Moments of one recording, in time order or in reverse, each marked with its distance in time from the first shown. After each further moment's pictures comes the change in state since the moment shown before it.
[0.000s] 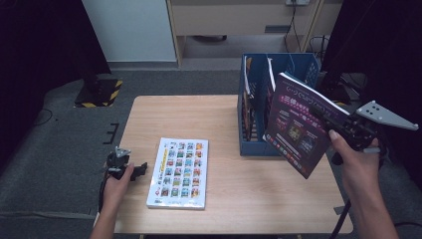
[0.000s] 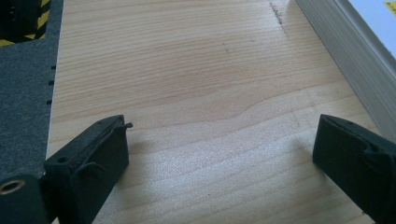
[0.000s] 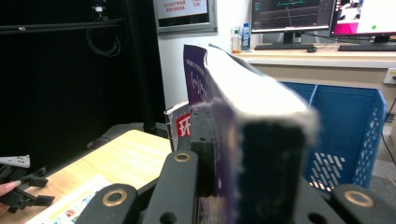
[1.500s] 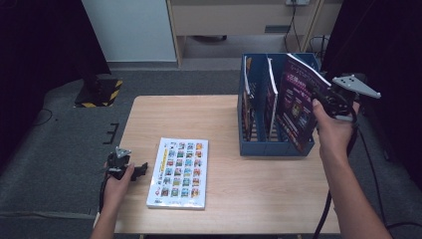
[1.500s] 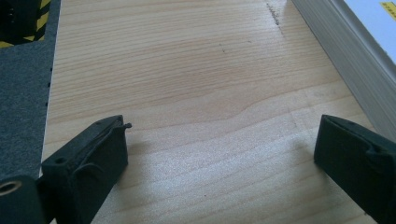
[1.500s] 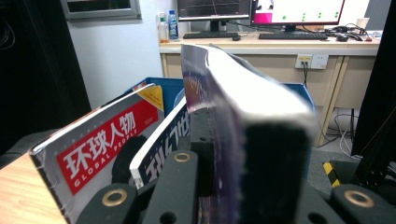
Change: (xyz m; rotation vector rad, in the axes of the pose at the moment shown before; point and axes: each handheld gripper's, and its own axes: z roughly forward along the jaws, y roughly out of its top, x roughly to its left) left arm -0.002 -0.001 0.001 -0.009 -0.004 0.000; right arm -0.032 0.007 0.082 0.046 -0.312 0.003
